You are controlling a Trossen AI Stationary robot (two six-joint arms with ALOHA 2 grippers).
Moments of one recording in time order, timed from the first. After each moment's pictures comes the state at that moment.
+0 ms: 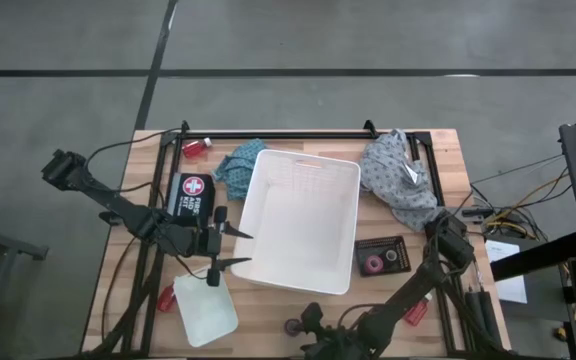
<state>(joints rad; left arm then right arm) -0.52 1.06 0.65 0.06 -0.47 0.02 0.78 2.20 1.57 -0.25 0.60 -0.02</state>
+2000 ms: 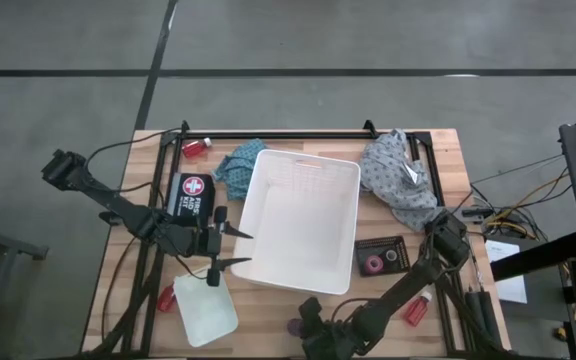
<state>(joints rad) -0.52 1.06 0.65 0.06 -0.47 0.02 0.74 2.21 1.53 -0.27 0.48 0.05</state>
